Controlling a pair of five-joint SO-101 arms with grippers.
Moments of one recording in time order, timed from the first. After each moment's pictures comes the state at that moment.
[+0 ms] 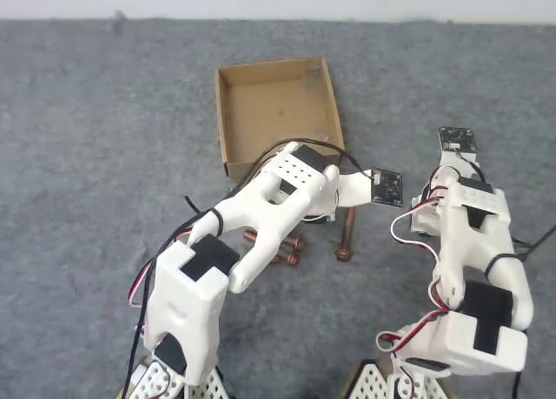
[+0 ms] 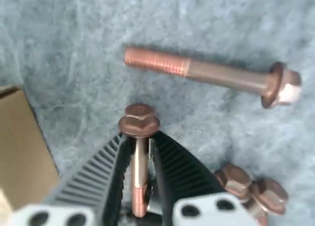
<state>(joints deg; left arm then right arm) 30.1 28.1 3.5 65.6 -51.7 12.3 -1.1 40.4 47.6 10.5</state>
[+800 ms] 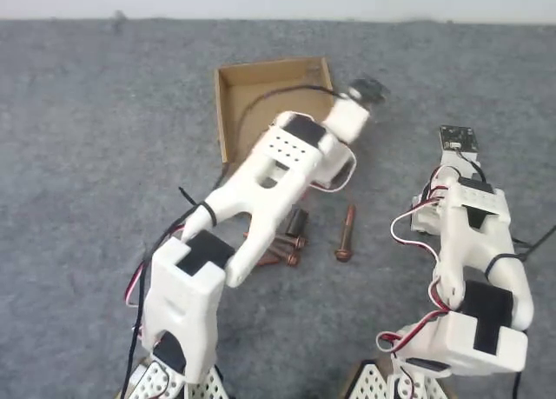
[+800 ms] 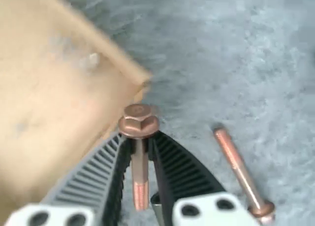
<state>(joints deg) 26.9 28.2 -11.4 67.2 -2.9 12.3 -1.1 40.4 46.9 10.2</state>
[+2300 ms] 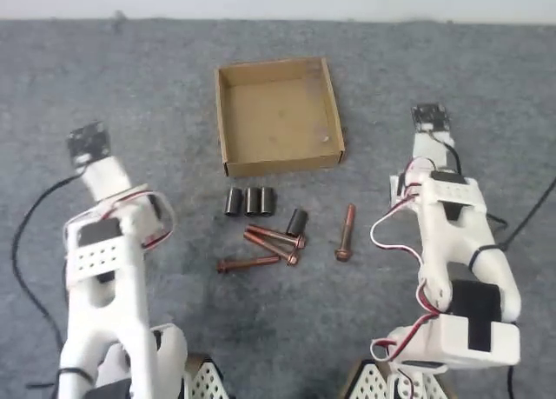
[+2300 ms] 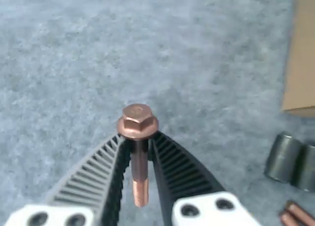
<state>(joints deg) -23.4 -34.9 63.5 43.4 11.6 3.3 -1.0 38.9 34.7 9.7</state>
